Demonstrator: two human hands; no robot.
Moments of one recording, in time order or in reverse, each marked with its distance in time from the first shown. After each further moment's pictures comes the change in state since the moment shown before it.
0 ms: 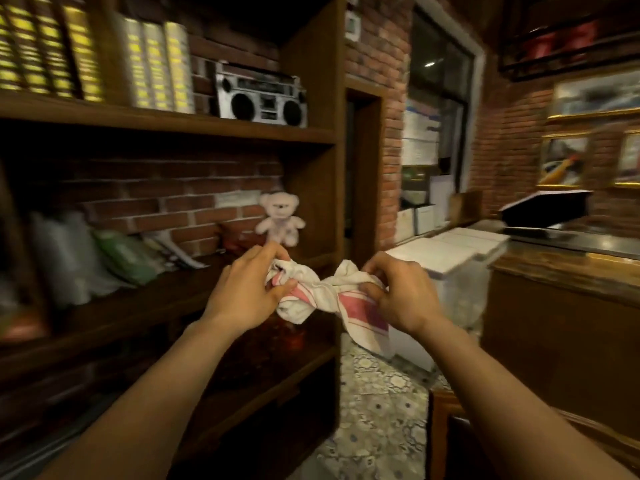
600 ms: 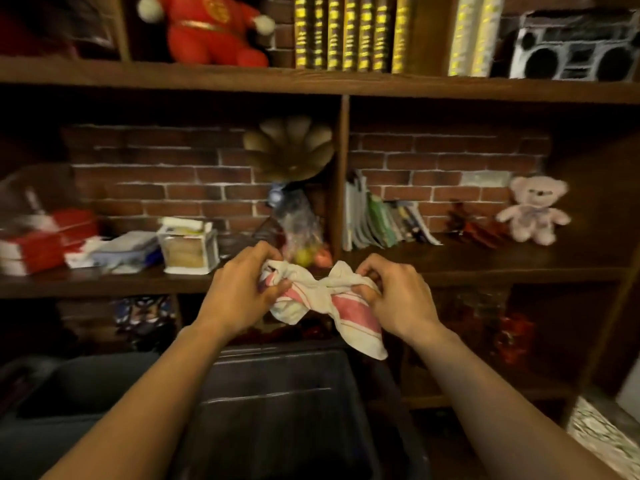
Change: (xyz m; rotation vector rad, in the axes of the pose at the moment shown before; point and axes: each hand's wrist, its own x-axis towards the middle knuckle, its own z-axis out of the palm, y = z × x) left_hand -0.271 -0.229 -0.276 0.408 0.229 -0.514; right_hand -0.055 -0.377 0.224 0.413 -0.311 -0.482
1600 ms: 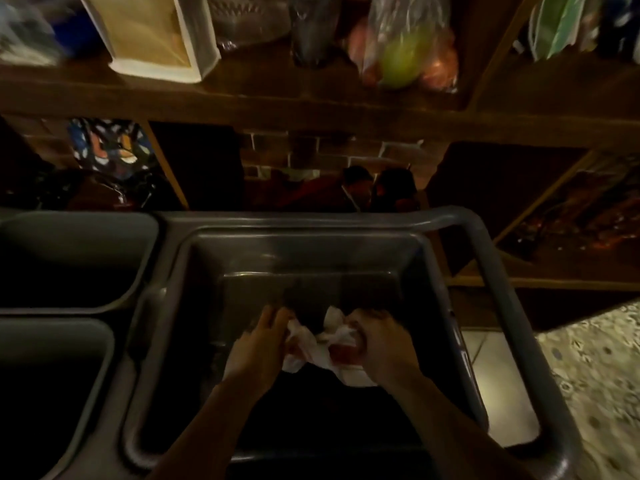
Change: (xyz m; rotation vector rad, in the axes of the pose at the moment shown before) left_hand -0.190 -0.276 0.260 0.060 -0.755 -0.537; right_hand -0.071 0.072 0.394 -0.095 -0.834 0.253
